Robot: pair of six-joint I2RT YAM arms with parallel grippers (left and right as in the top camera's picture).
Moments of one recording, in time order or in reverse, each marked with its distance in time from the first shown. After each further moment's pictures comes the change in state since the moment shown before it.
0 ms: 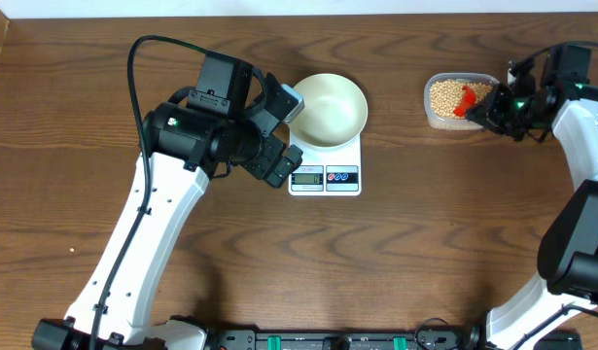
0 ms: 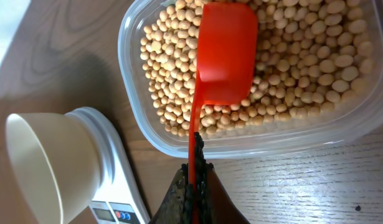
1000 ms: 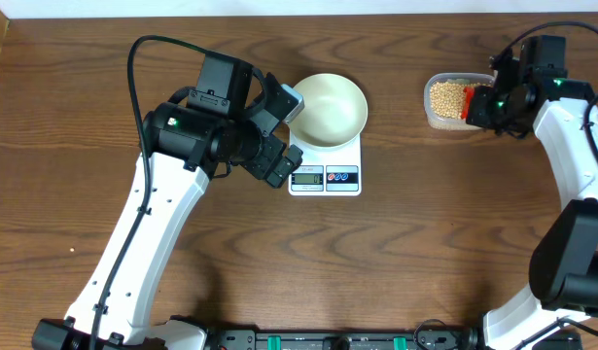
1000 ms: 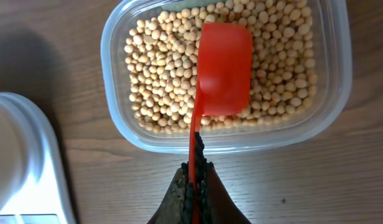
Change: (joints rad) left arm 0.000 0.000 0.000 0.000 0.000 0.000; right arm 0.126 -0.080 0.005 -0.027 0.337 -0.149
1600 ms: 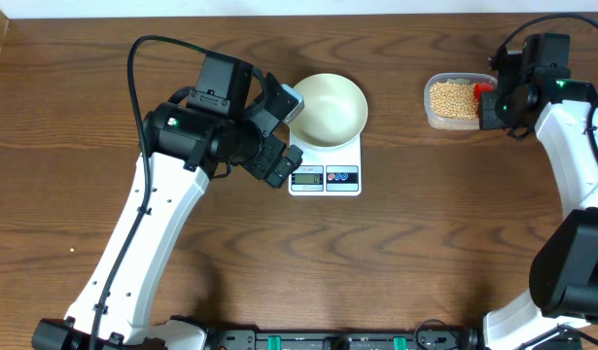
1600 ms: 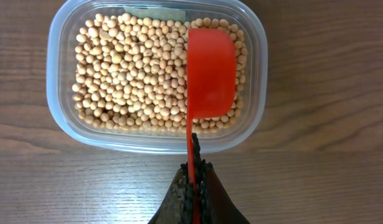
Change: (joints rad) left arm 0.000 0.000 0.000 0.000 0.000 0.000; right arm 0.010 -0.034 -0.002 0.006 0.211 -0.284
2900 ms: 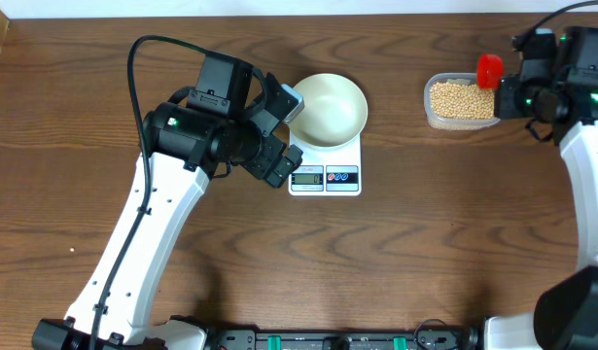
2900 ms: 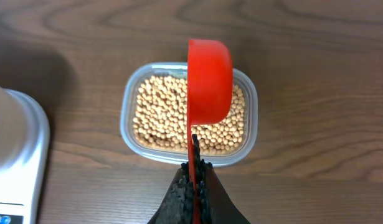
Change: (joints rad) left arm 0.000 0.000 0.000 0.000 0.000 0.000; right arm -0.030 -0.168 0.000 0.034 -0.129 -0.011
